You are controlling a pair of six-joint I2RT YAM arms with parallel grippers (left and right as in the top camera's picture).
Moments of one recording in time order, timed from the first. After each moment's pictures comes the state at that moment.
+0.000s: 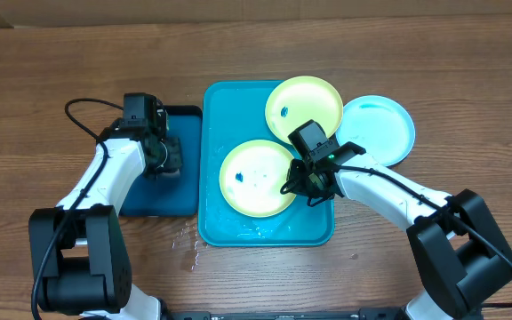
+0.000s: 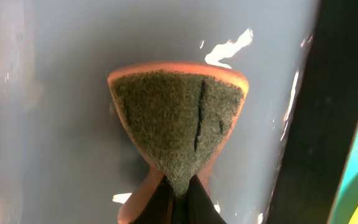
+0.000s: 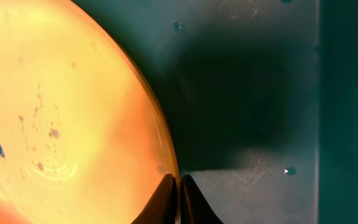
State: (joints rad) left arm 0.02 1.74 1.07 -0.61 0.03 -0.14; right arm 0.57 1.79 1.05 -0.58 -0.11 0.78
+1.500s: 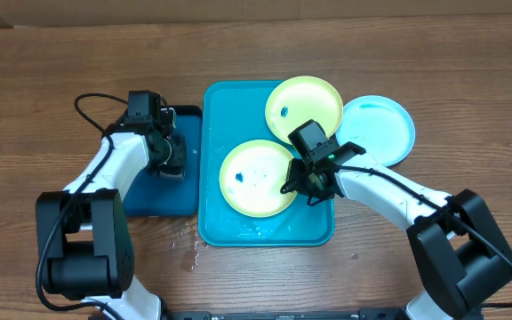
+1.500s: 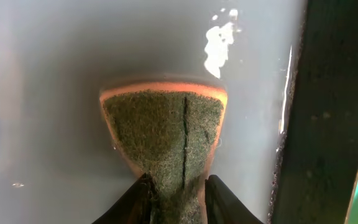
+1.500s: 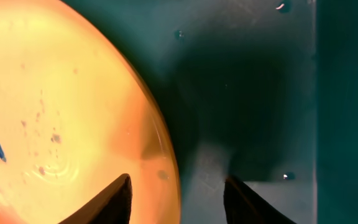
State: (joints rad) left arm 0.01 1.81 1.10 -0.59 0.07 -0.07; right arm 0.57 1.79 1.05 -0.57 -0.10 0.77
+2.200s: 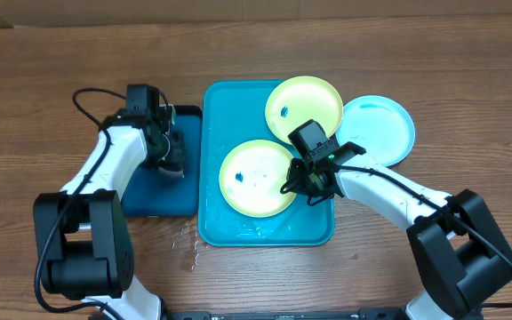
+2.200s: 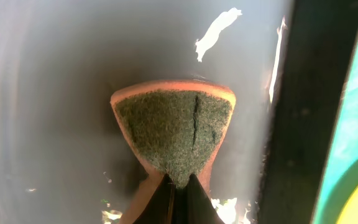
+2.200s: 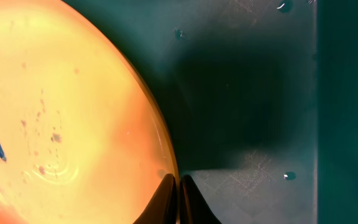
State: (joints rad) left arm 0.01 1.81 1.19 -0.70 0.06 -0.07; right arm 0.57 1.79 1.05 -0.57 -0.10 0.78
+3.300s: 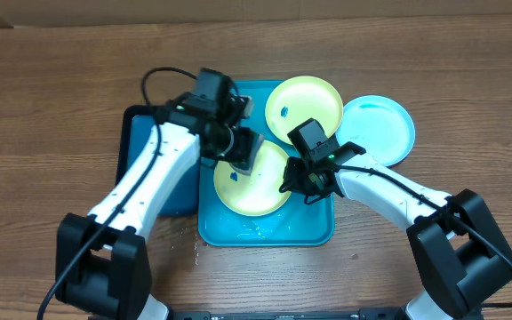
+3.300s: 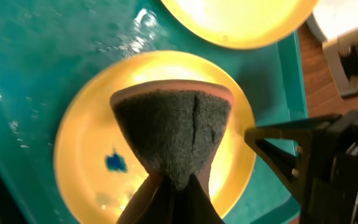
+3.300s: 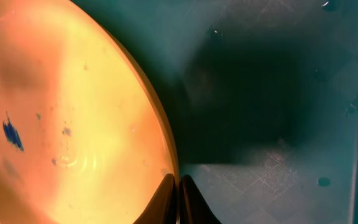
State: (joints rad) left arm -0.37 1.73 1.34 -0.87 0.27 -0.16; right arm 0.57 1.79 1.05 -0.53 -0.15 0.78
